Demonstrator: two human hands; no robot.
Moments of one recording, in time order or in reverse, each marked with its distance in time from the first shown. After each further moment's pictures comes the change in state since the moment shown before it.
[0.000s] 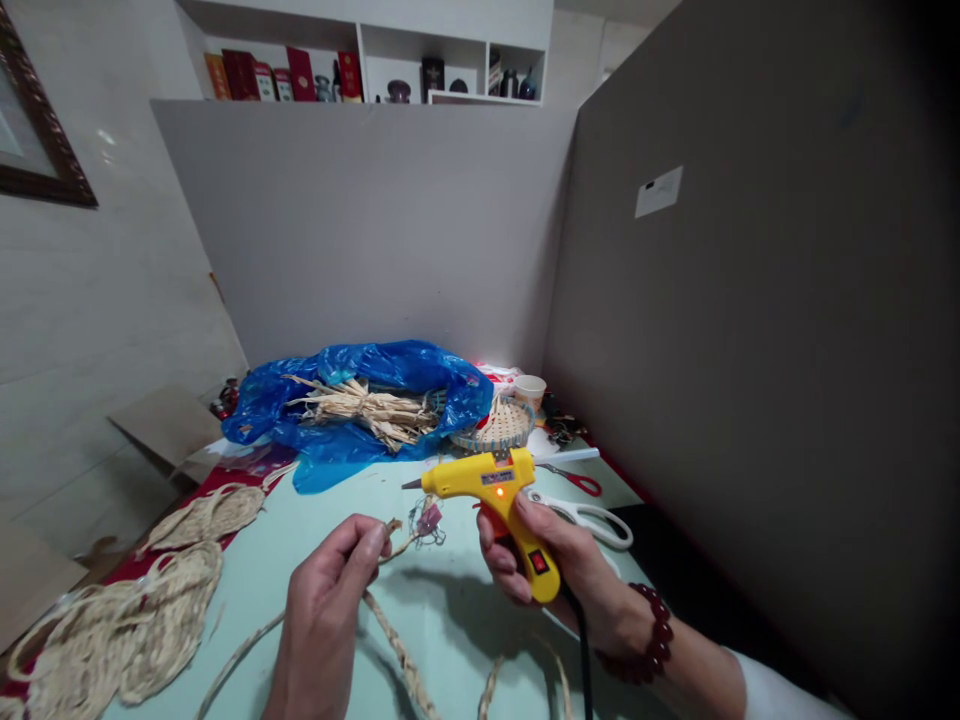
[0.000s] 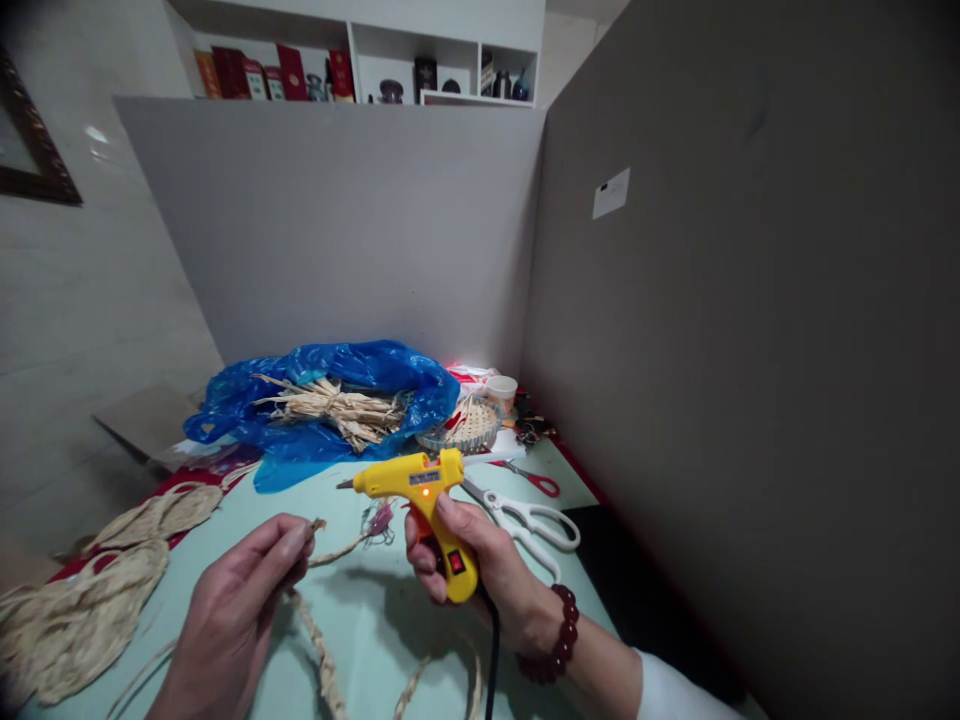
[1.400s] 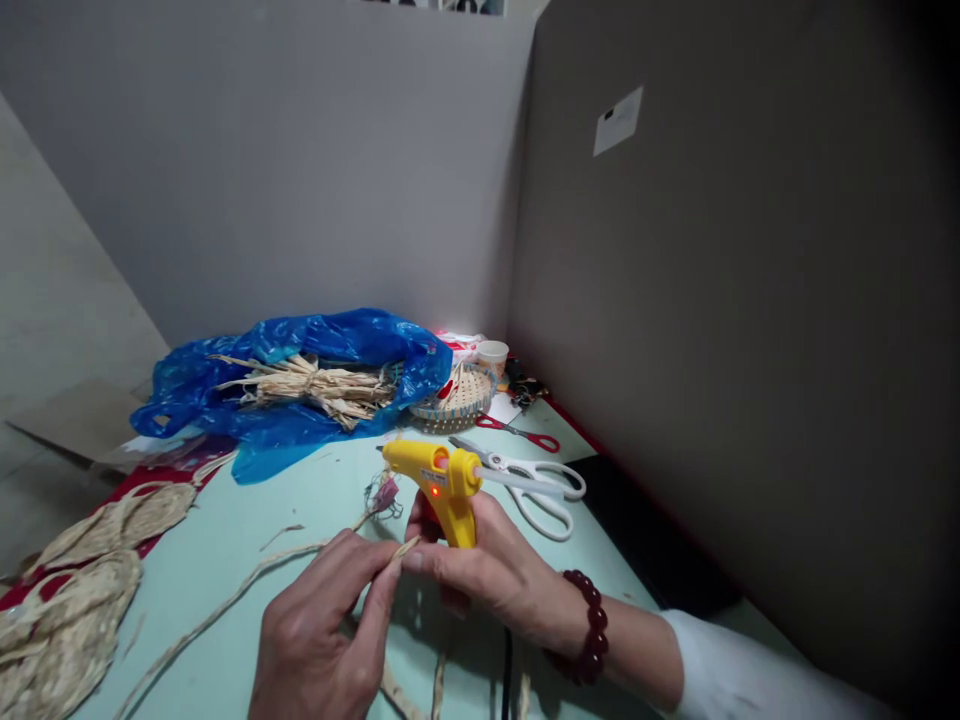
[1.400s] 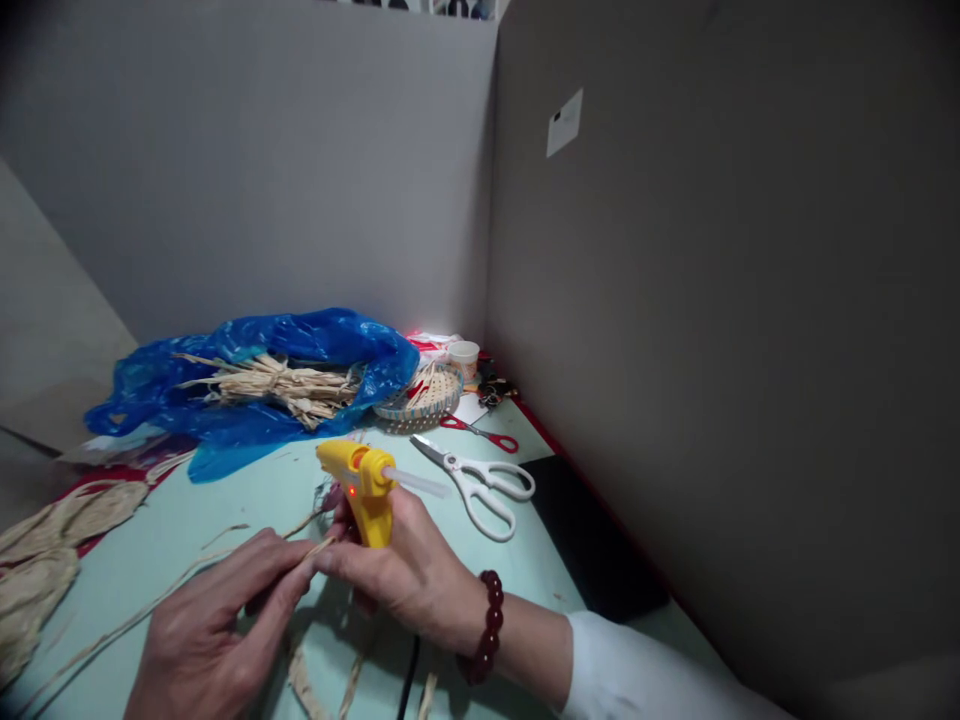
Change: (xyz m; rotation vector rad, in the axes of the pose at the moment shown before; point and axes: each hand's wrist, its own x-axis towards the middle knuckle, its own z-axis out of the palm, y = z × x) left_hand -0.013 -0.020 0.008 0.757 -0.267 0.907; right_hand -0.007 0.001 0.028 -0.351 0.075 -0.061
